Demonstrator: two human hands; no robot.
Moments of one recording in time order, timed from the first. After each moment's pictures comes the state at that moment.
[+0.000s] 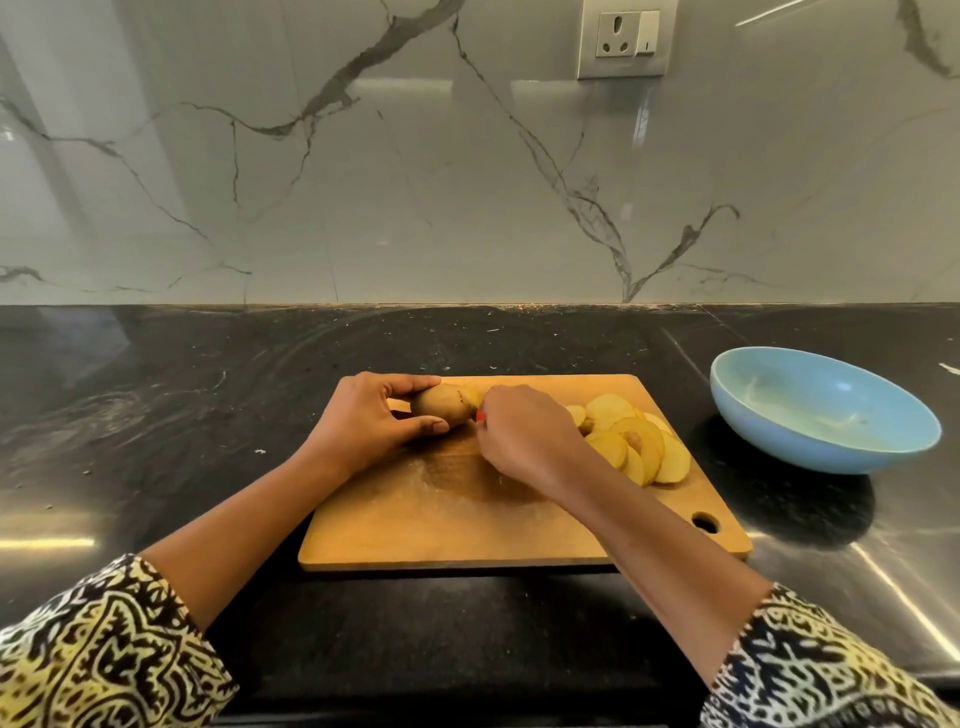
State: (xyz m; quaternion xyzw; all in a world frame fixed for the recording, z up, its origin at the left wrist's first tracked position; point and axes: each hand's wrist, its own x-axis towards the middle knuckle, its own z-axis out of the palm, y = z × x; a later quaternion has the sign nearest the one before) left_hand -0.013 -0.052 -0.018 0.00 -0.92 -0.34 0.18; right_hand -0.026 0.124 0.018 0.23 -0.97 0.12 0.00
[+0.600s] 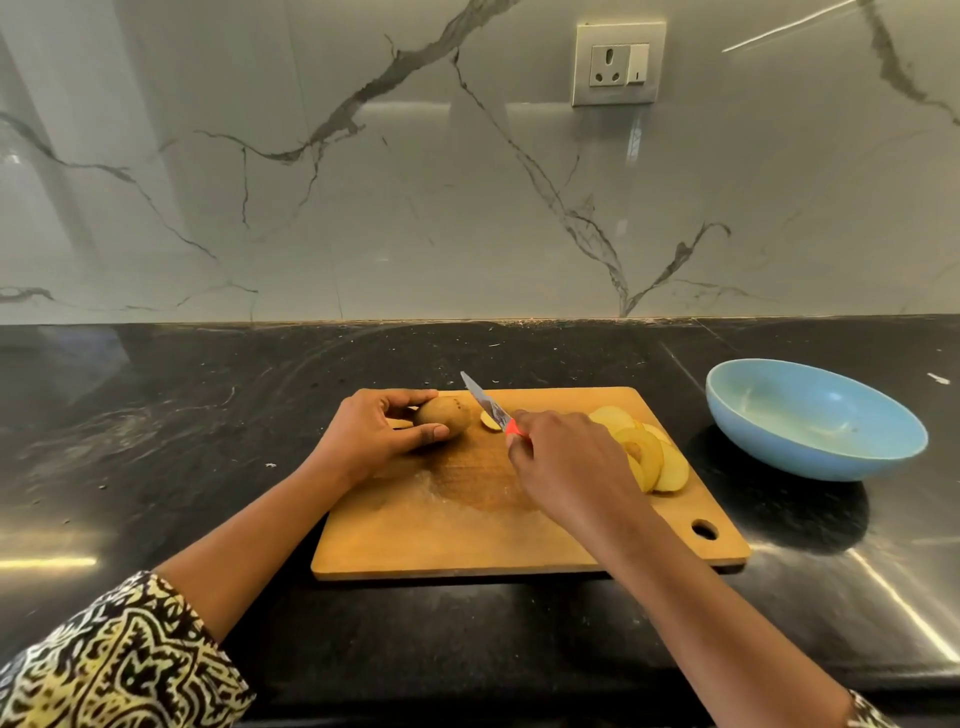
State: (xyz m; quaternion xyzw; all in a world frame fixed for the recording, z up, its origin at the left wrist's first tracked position) left_hand -0.012 -0.057 -0.017 0.02 -0.90 -0.41 0.13; right_hand 0.002 0.159 0.014 0.23 -0.95 0.17 0.11
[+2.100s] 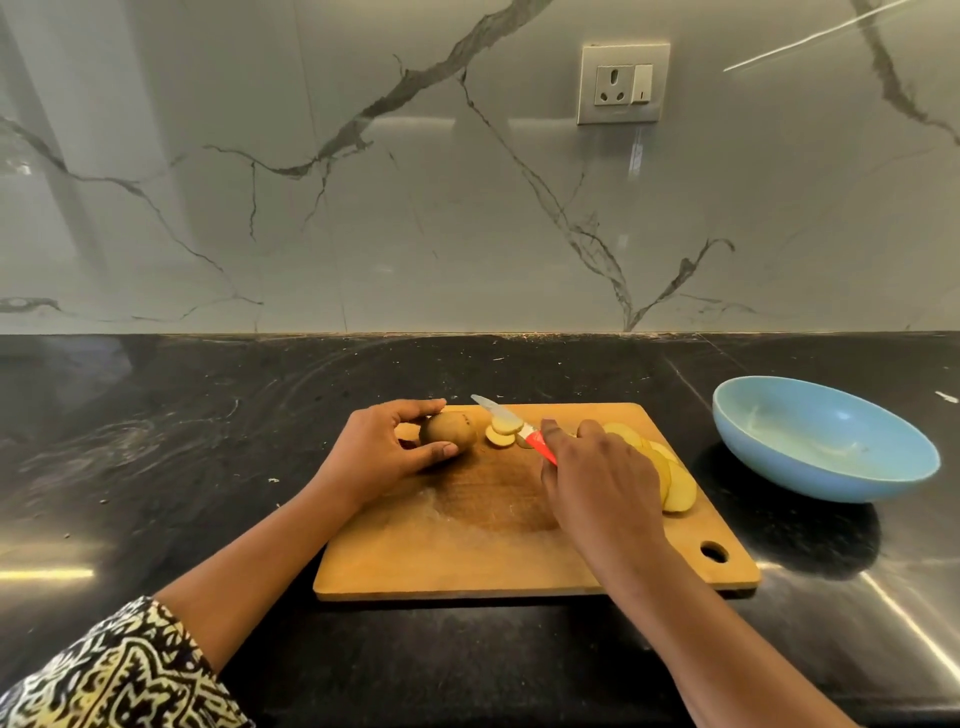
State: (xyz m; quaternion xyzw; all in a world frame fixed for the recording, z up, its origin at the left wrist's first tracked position) left_hand -0.012 -0.056 -0.022 -0.03 -0.92 -0.36 0.18; right_hand -0.011 0.168 -0.009 0.18 -0.95 0.11 0.21
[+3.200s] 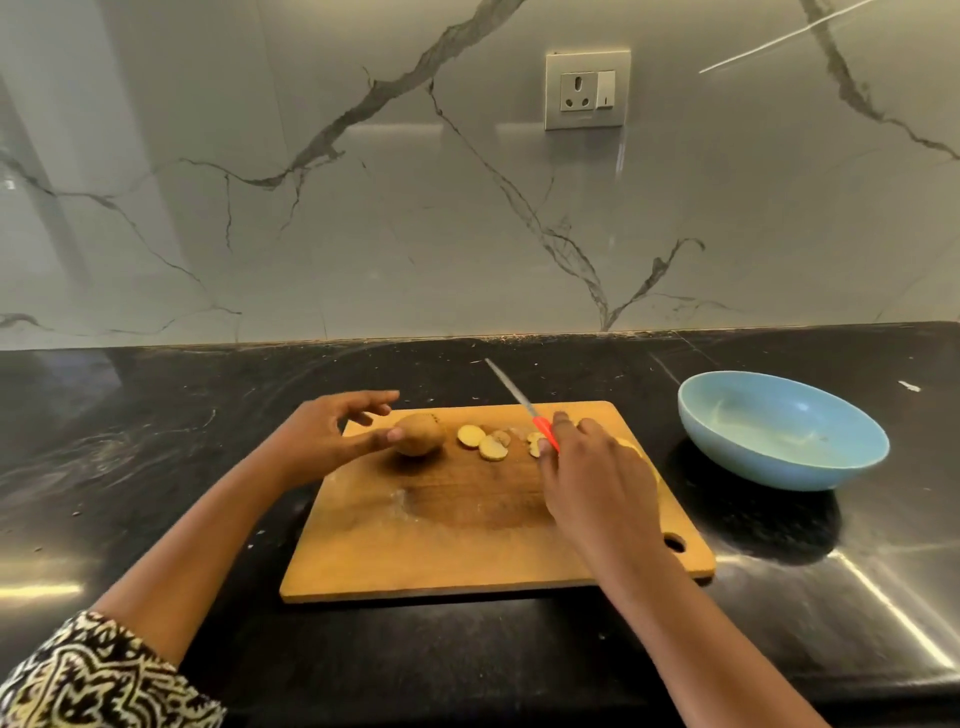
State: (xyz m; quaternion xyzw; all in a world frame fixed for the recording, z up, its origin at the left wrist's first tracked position) left_hand -0.013 -0.084 -0.001 -0.05 -0.95 -0.29 0.09; right_hand -0.010 0.194 0.000 0.15 -0.96 0.15 0.20
